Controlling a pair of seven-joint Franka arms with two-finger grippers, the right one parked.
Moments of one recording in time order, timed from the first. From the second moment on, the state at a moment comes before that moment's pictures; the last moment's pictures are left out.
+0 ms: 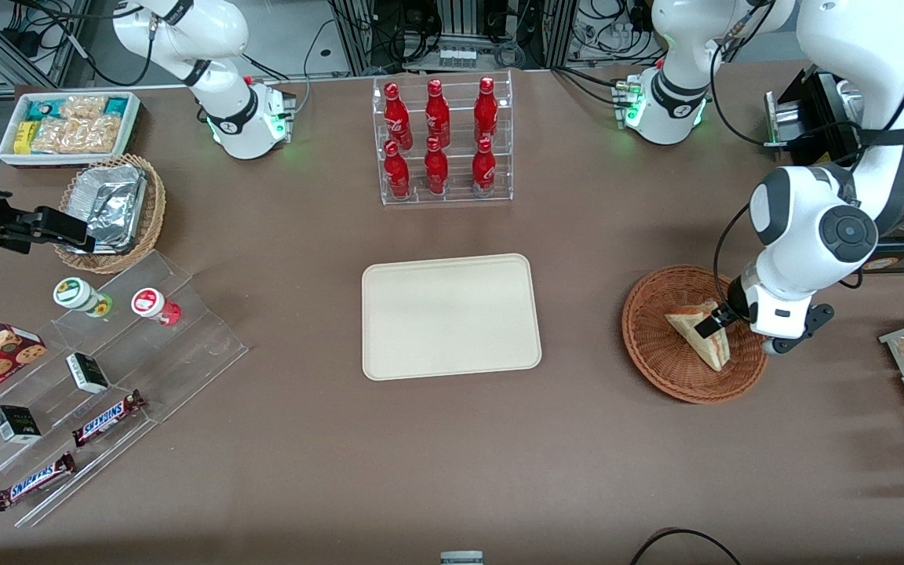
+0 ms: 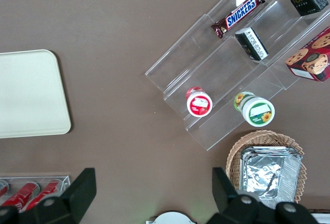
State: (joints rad) arm 0.00 0.22 -0.07 -2.13 0.00 2.34 -0.66
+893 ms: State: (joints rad) arm 0.00 0.30 -0.06 -2.17 0.00 2.46 -0.69
